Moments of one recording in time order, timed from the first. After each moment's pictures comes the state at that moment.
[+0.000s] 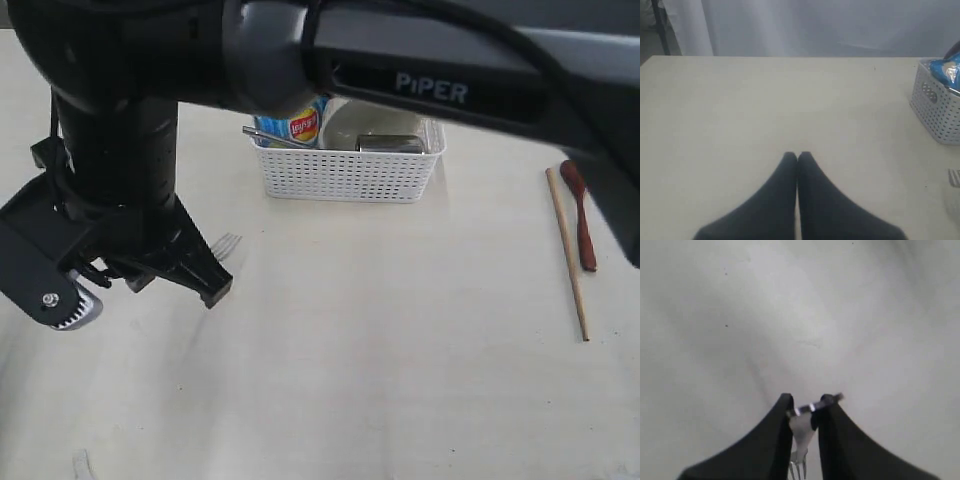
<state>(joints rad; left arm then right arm) -0.08 0.00 0.00 0.05 0.35 -0.09 1.11 2.06 -1.78 0.10 1.11 -1.50</state>
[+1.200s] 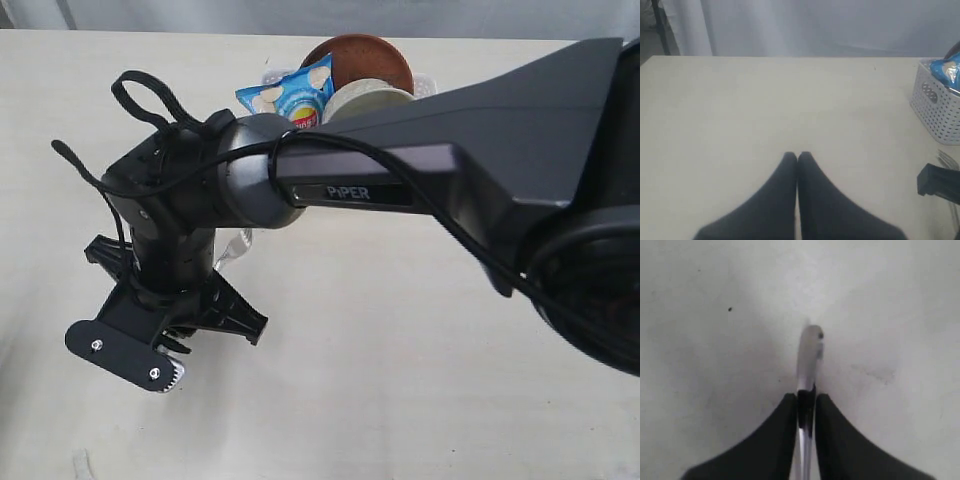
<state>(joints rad) -0.08 0.00 0.00 0.05 0.35 -0.09 1.10 2.19 -1.56 0.07 0.79 -1.73</state>
